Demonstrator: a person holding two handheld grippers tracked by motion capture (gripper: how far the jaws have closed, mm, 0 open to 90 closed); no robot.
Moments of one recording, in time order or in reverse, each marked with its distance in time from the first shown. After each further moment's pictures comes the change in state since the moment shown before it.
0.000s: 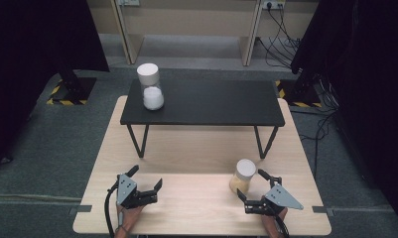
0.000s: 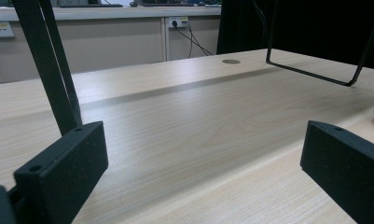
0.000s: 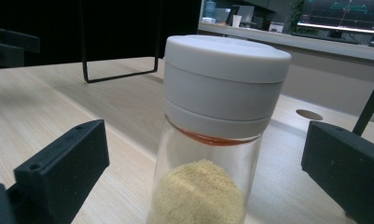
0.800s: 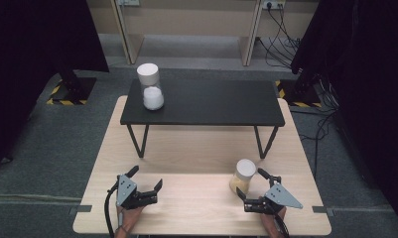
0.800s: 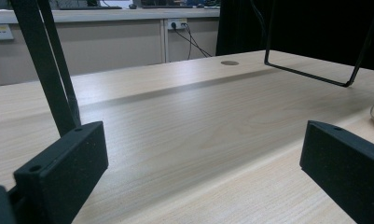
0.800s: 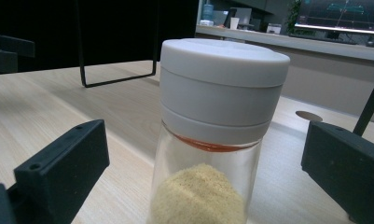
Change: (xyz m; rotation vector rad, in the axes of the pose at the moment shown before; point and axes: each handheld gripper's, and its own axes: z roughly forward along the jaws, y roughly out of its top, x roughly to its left) left arm -0.001 -0.001 -0.002 -0.007 -0.005 0.006; right arm 0.001 -0.002 0.004 -0.012 -0.007 0.009
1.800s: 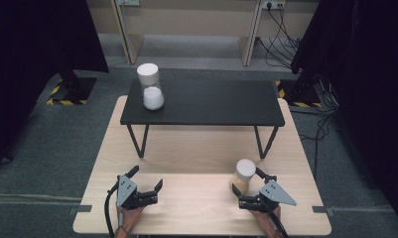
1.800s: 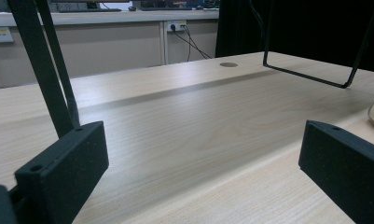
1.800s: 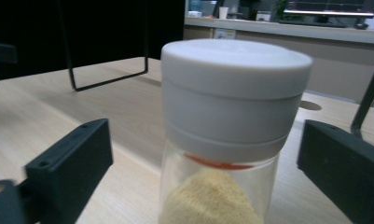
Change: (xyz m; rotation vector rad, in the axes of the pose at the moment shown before) left arm -0.001 0.000 0.000 -0.003 -0.002 0.007; right arm 0.016 0.011 0.013 0.034 -0.049 0.061
